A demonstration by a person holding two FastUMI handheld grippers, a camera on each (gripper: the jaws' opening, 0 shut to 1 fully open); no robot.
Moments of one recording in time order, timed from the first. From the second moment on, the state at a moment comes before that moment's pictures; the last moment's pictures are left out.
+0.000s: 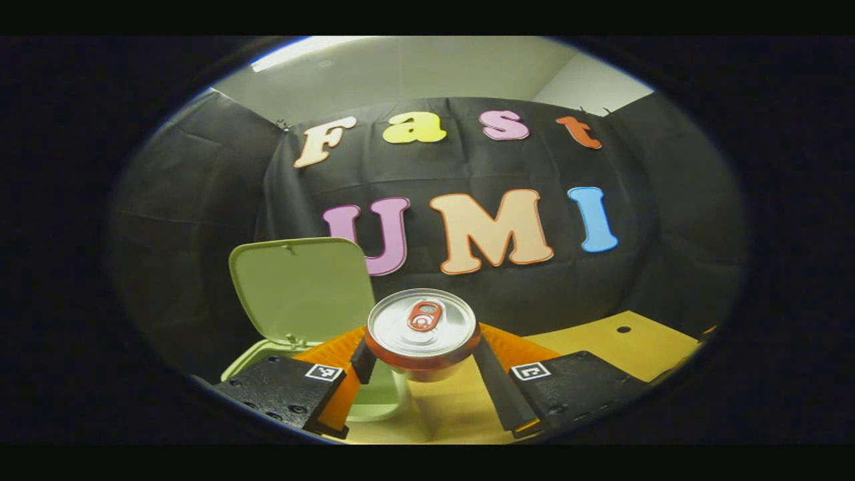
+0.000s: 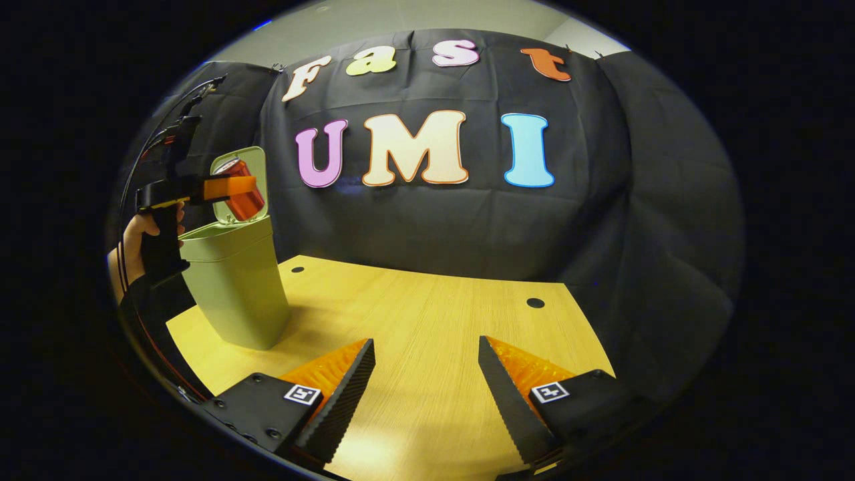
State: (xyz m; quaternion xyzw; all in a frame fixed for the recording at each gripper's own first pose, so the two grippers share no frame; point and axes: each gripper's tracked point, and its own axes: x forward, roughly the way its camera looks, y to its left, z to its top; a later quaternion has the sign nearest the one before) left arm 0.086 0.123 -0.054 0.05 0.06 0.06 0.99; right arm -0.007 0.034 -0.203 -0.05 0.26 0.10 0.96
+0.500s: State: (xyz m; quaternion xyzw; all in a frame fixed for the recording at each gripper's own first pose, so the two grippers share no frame) left arm 0.059 0.207 -0.067 0.05 0.07 0.15 0.99; right arm -0.005 0.060 -0.207 -0.06 0.26 0.13 0.95
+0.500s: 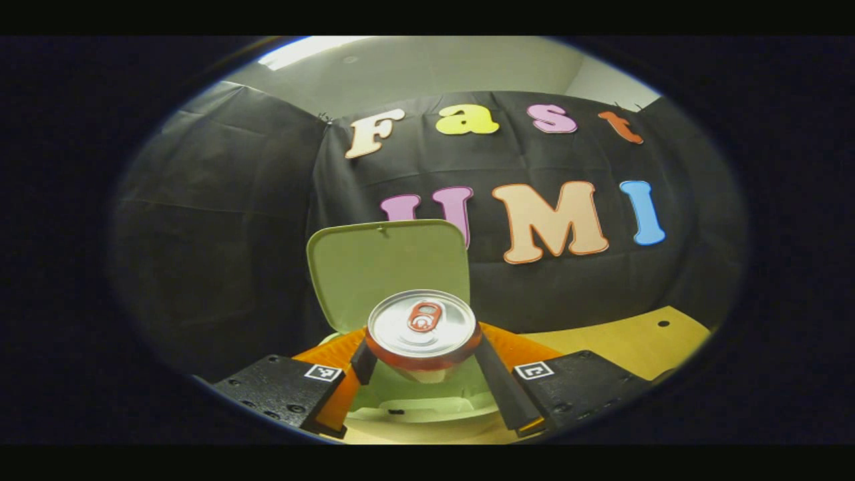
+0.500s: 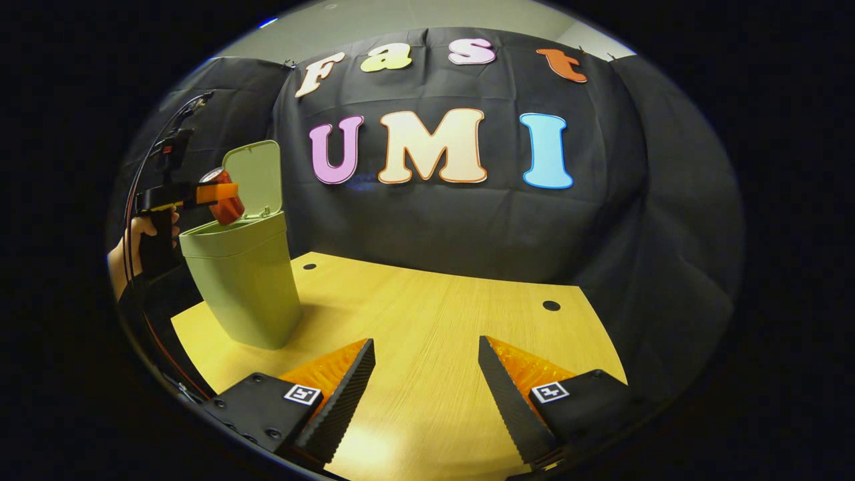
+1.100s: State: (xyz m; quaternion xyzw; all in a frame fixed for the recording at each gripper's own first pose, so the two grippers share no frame) left arm 0.091 0.223 0.042 0.04 -0.01 0.13 0.99; right arm -0.011 0.072 -0.209 -0.05 0.26 0.11 0.96
